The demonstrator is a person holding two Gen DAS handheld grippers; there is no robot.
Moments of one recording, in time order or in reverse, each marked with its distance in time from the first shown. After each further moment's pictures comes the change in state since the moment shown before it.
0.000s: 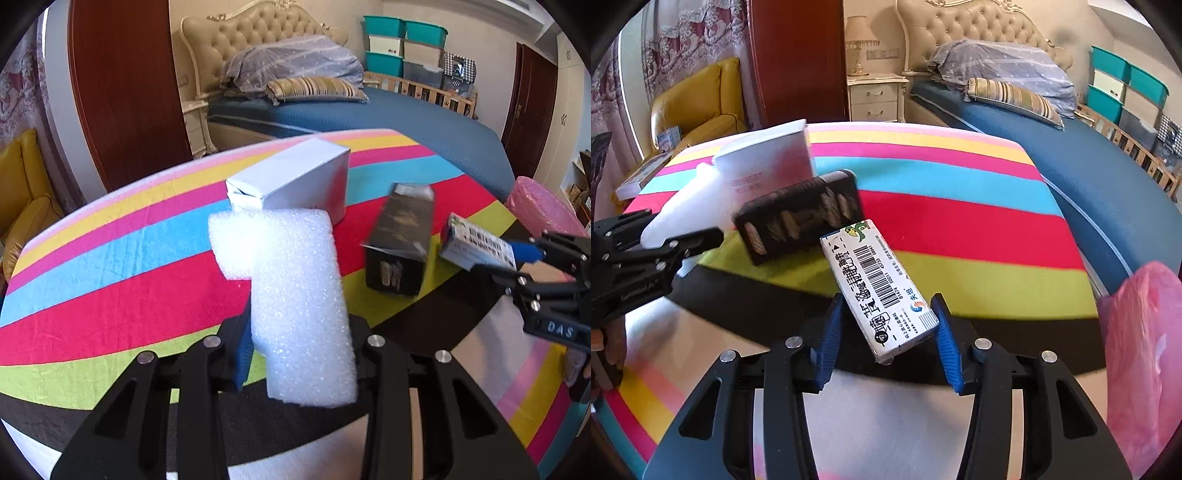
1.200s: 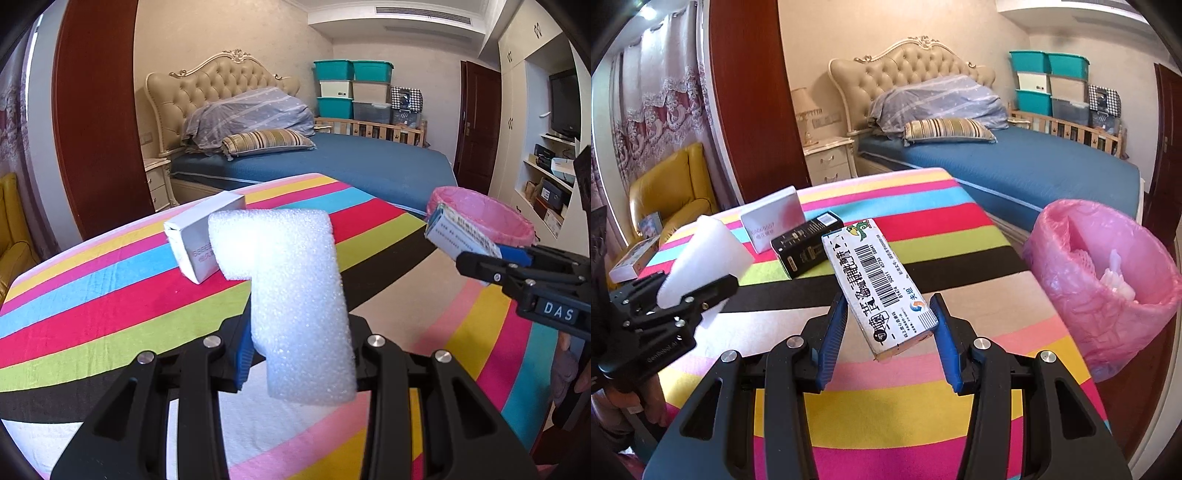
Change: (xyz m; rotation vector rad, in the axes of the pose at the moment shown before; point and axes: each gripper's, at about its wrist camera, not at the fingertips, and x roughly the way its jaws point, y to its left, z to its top) left arm -0.068 -0.060 -0.044 0.100 -0.214 -0.133; right arm -0.112 -0.002 -0.072 0.235 -0.249 -0.107
